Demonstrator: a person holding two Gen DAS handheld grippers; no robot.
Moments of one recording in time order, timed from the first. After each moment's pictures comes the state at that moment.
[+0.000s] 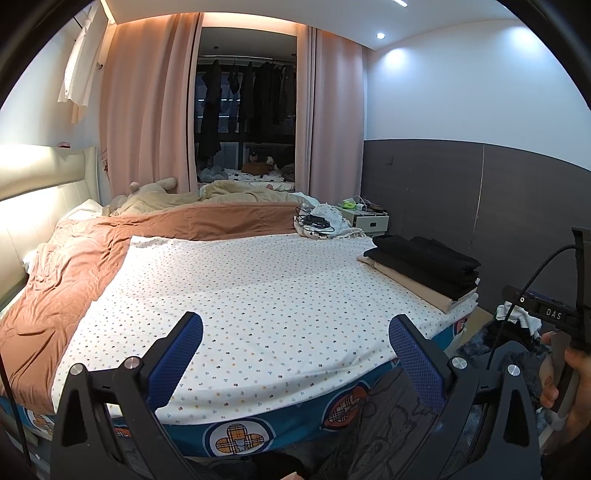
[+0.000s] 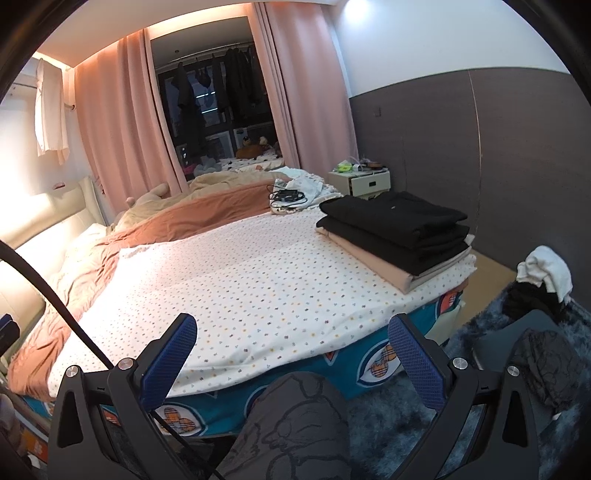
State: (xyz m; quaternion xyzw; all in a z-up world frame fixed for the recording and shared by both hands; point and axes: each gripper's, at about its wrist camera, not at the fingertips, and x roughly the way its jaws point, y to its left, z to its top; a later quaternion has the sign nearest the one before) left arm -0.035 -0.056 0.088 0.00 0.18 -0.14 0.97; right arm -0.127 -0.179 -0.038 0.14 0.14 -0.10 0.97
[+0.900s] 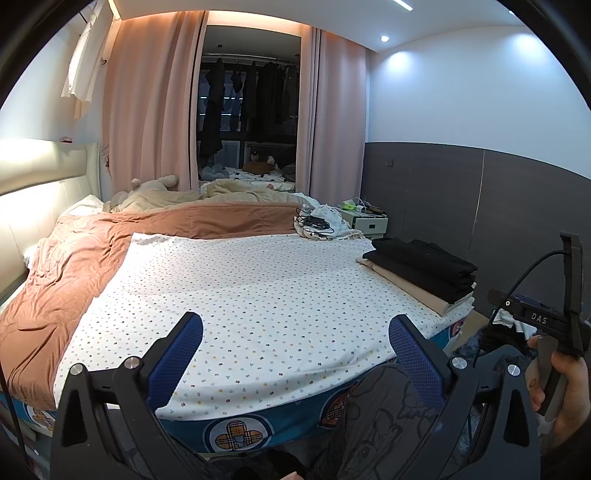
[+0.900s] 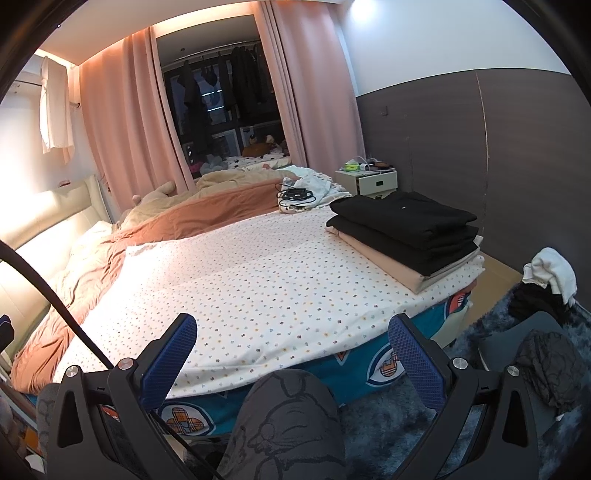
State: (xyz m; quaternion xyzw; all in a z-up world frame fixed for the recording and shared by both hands) left arm -0.042 -0.048 0.095 -0.02 0.18 -0.14 0.97; right arm -0.122 -0.176 -0.033 0.14 0.14 -0.10 0.98
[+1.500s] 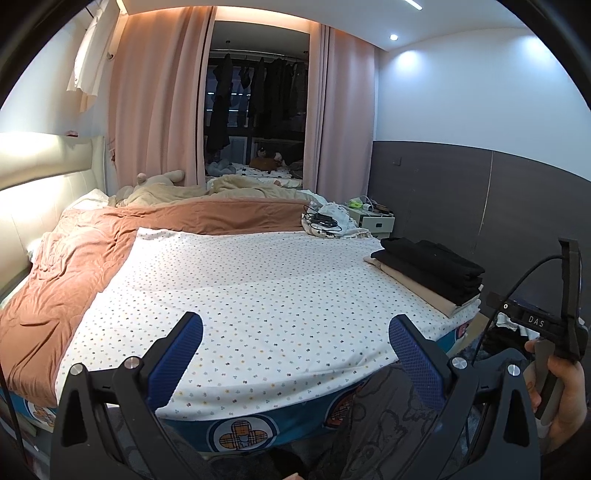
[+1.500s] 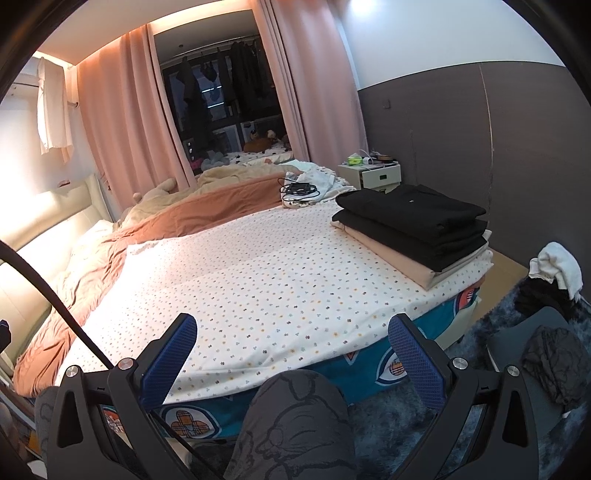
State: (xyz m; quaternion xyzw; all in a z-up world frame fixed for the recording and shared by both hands) left arm -0.035 -0.041 0.091 -0.02 0.18 -0.13 0.97; right arm -0.103 -0.166 -0.032 0.14 0.15 -0.09 0.97
